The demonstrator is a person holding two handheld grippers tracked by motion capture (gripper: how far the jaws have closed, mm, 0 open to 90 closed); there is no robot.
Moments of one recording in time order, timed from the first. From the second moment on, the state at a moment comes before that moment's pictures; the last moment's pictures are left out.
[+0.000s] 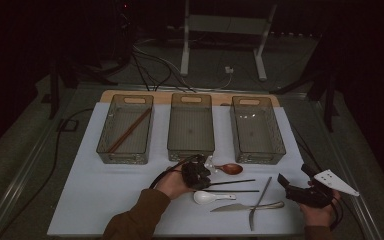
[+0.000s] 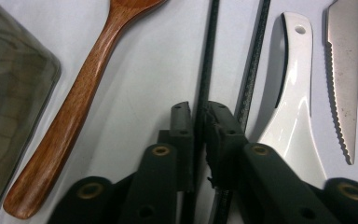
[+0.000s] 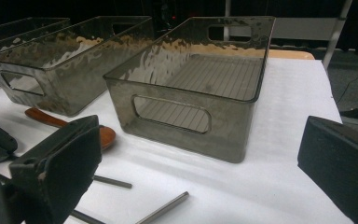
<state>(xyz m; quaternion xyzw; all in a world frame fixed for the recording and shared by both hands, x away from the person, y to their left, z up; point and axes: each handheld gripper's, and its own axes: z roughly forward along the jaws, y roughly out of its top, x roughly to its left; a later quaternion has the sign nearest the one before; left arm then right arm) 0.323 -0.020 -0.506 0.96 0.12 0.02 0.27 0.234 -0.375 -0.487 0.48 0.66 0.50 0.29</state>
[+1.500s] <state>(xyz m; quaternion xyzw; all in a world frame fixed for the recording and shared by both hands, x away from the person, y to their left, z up) 0.313 0.036 -0.500 0.96 0.12 0.02 0.24 0.234 -0.377 -0.487 0.48 0.66 0.50 0.30</state>
